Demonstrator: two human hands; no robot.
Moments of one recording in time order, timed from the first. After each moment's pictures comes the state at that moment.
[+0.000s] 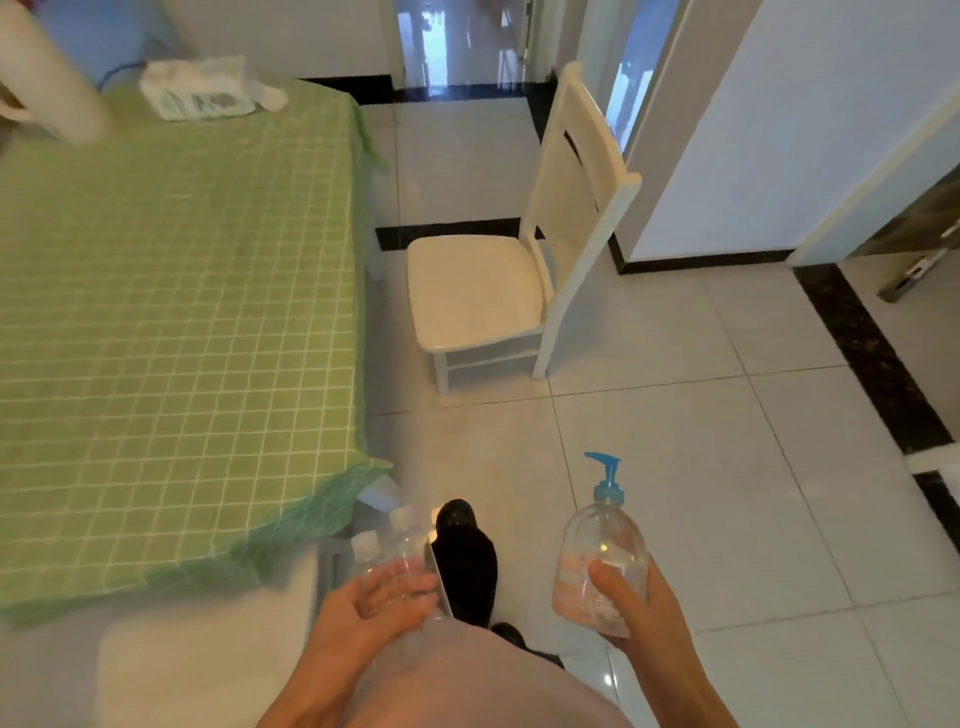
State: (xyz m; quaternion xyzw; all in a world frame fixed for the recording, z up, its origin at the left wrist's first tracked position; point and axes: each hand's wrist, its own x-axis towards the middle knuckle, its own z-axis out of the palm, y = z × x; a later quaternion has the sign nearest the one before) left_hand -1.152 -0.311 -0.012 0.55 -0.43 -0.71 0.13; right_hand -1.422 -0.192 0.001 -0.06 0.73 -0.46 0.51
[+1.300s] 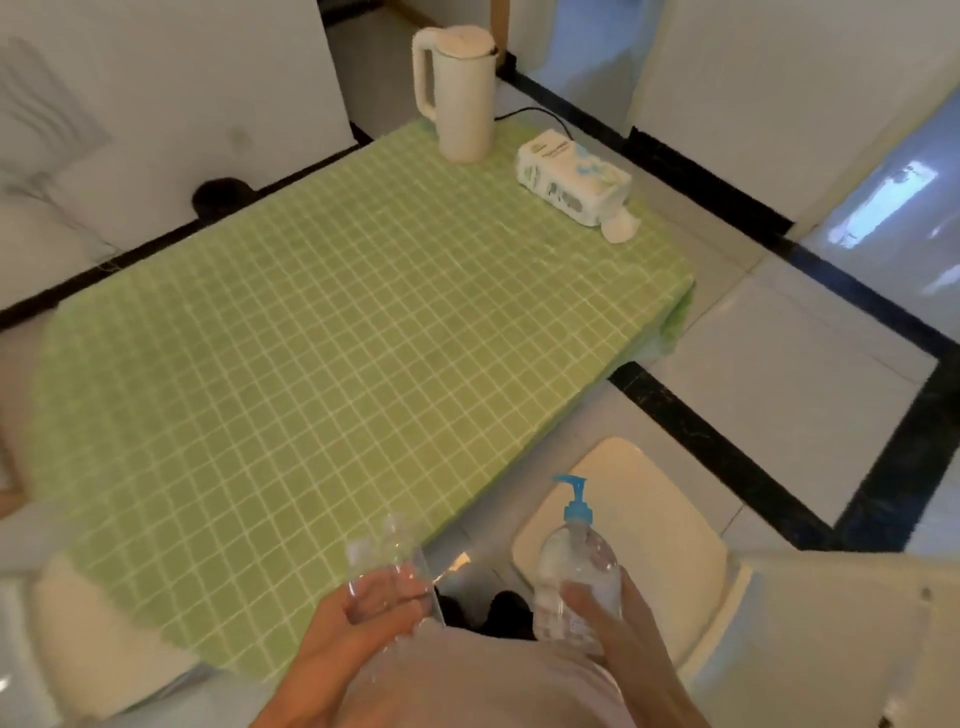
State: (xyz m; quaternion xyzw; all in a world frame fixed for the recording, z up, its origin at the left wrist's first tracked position) left_hand -1.300 -0.680 -0.002 0.68 -0.09 -0.54 0.48; right_hand -1.548 -0.826 -0.004 -0.42 0.57 -0.16 0.69
